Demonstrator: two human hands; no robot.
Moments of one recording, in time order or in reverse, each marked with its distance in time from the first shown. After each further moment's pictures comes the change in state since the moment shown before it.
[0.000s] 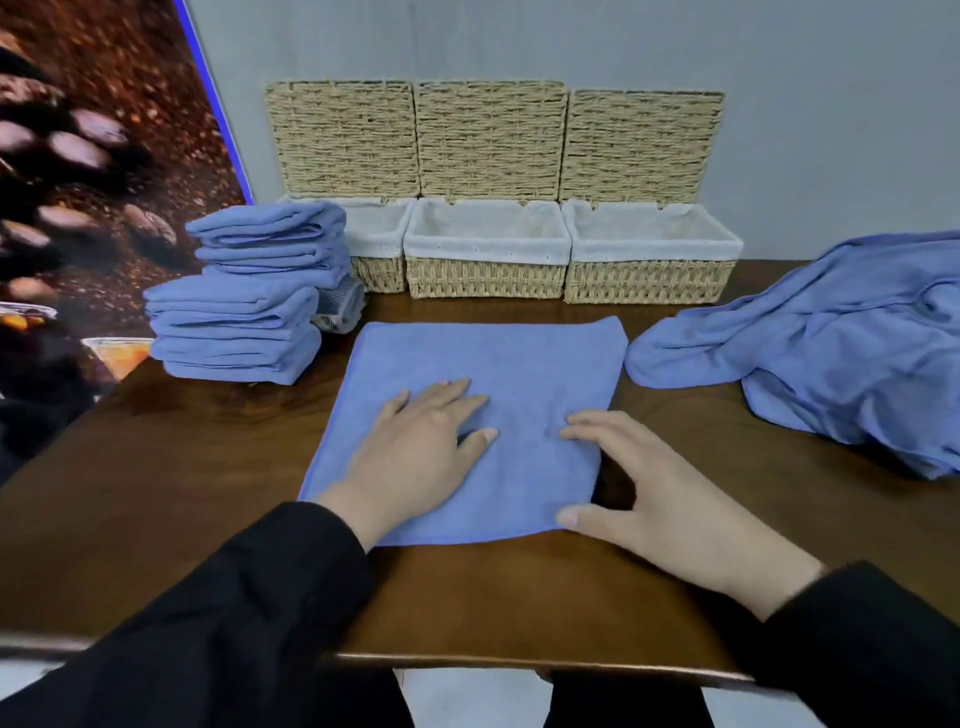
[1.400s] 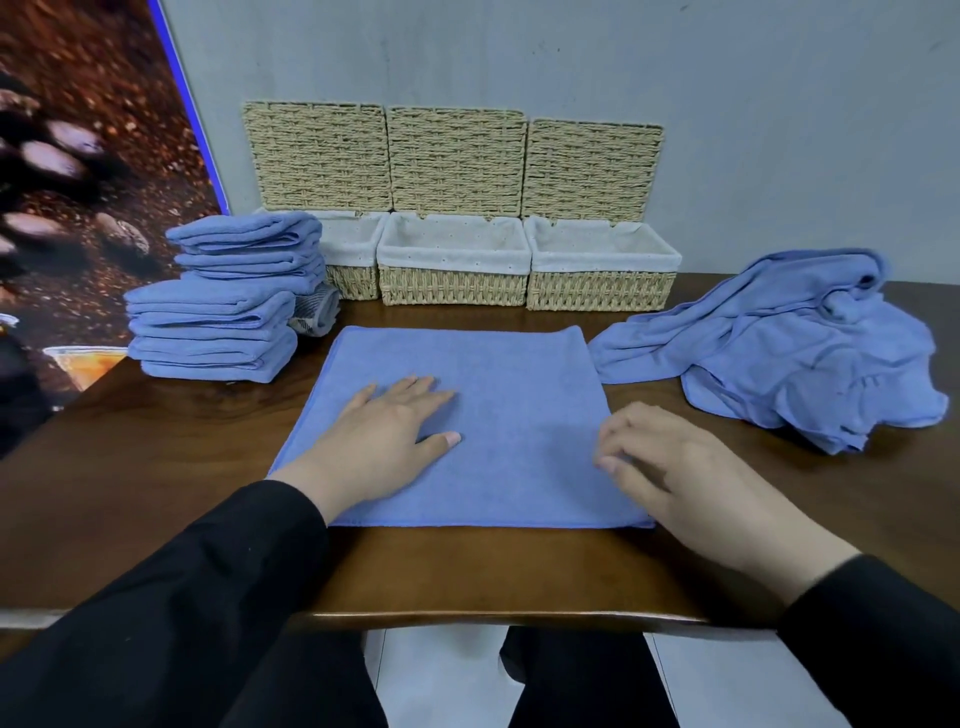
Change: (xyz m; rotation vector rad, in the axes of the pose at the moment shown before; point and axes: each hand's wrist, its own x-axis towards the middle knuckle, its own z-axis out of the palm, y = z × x) left_hand -0.012 0.002 -0.019 0.050 -0.113 0.056; right_hand -0.046 0.010 -0.040 -0.223 0.143 -0.122
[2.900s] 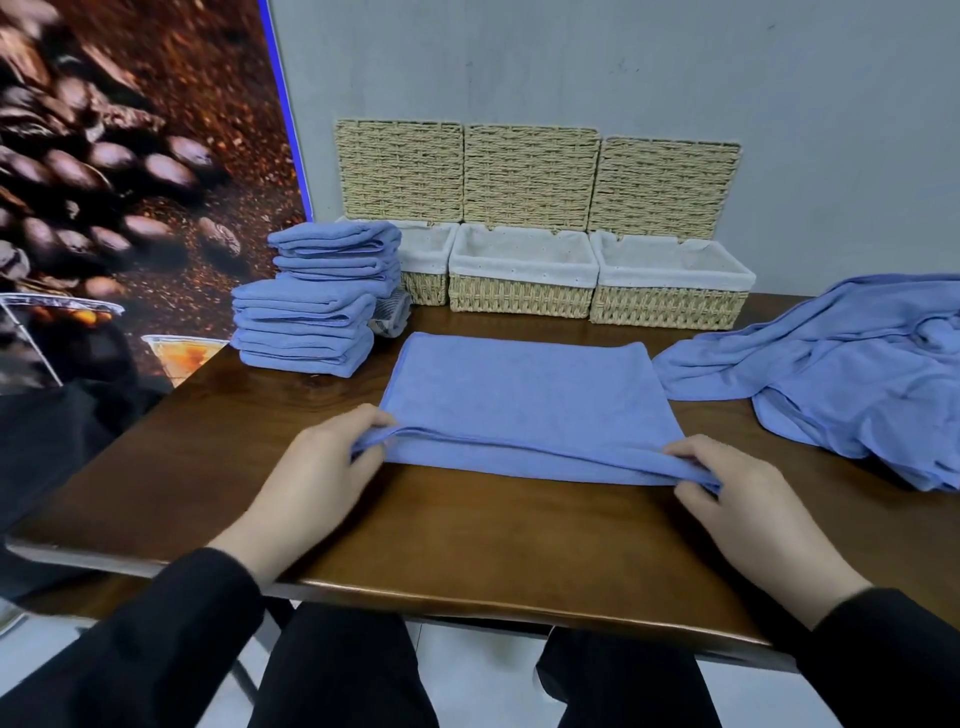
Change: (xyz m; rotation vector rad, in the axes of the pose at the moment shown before) left_hand -0.105 -0.052 -0.017 -0.382 0.434 -0.168; right_hand 0.003 -0.004 0.031 0.088 0.132 0.290
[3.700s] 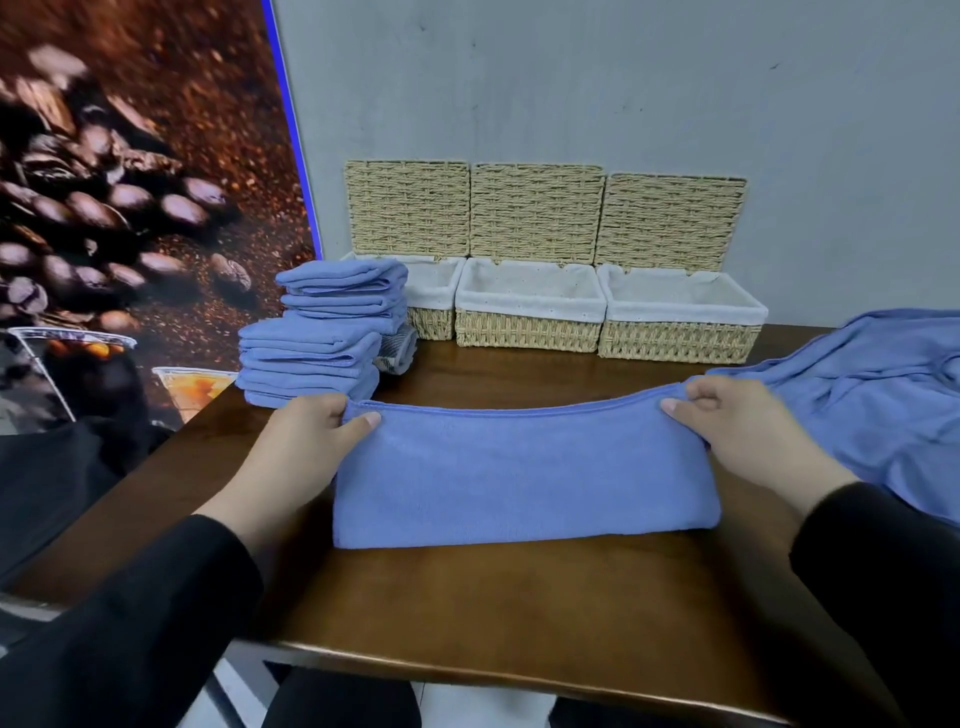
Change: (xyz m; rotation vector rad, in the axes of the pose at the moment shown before) left_hand 0.063 -0.008 -0.028 0.030 0.088 -0.258; right_hand 0.111 -0.006 -0.027 0.157 -0.009 0.179
